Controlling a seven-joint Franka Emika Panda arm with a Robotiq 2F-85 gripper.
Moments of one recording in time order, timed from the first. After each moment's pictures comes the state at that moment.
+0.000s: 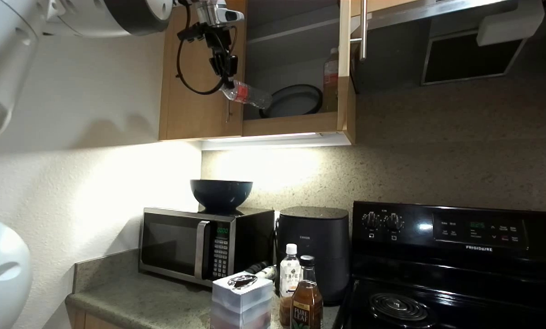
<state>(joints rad) 0.12 0.17 0.18 -0.84 -0.16 1.61 0.75</state>
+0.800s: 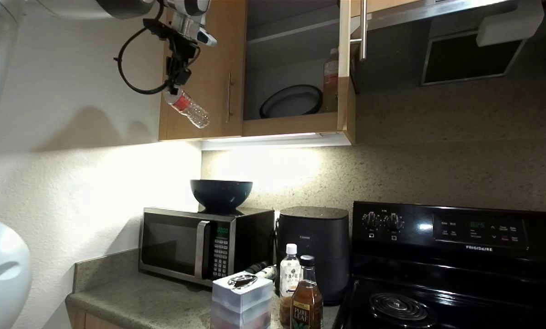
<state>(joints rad) 0.12 0.08 0.25 -1.05 0.37 1.62 0.78</state>
